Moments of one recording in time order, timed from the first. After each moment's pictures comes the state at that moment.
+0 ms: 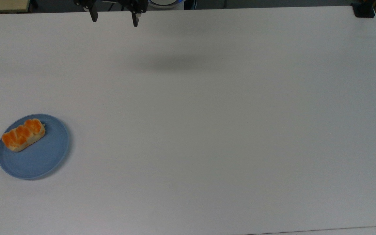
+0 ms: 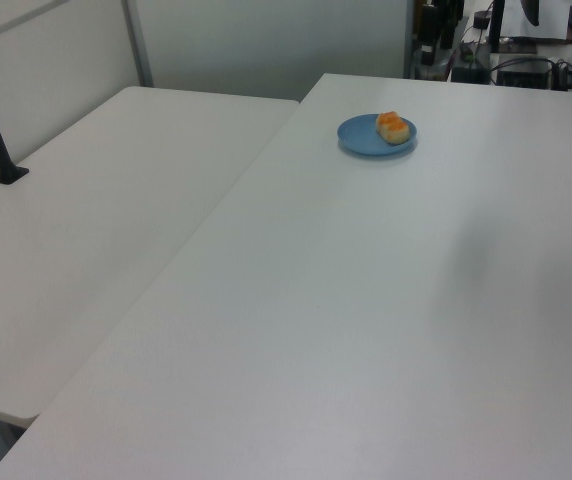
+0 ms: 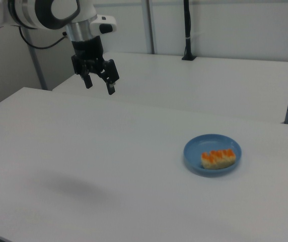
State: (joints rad) arm 0.08 0.05 -0.18 -1.55 0.00 1.67 0.00
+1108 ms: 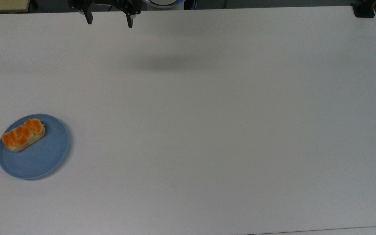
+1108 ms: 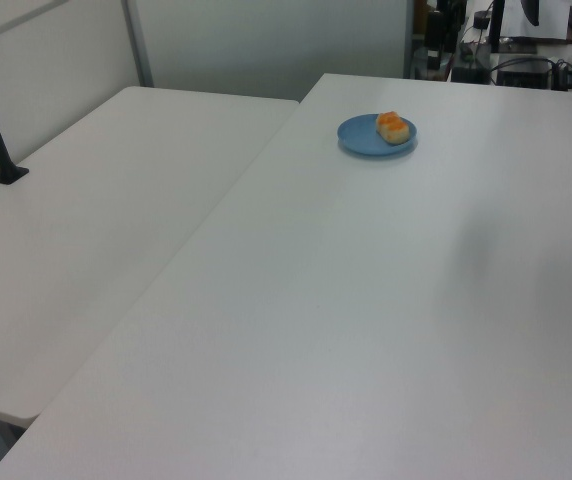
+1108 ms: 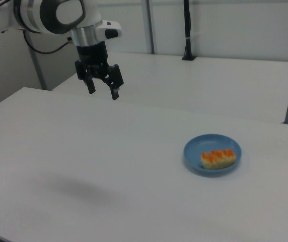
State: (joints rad) arm 0.07 0.05 -0.19 -1.58 0.00 1.67 -0.05
